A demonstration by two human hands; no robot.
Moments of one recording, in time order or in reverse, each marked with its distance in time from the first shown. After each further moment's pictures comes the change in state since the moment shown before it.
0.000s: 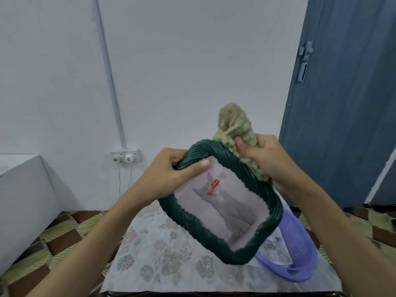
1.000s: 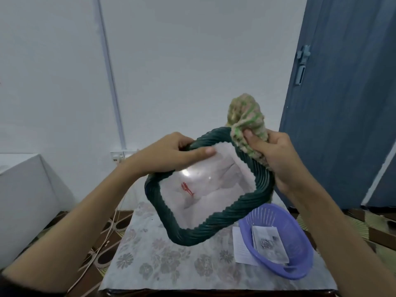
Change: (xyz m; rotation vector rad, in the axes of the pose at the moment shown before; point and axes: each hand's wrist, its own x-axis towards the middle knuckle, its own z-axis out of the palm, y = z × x) left_hand 0.028 0.024 -0.020 0.315 -0.294 -0.156; right_hand -0.012 -0.010 -0.001 0.211 0.107 -0.080
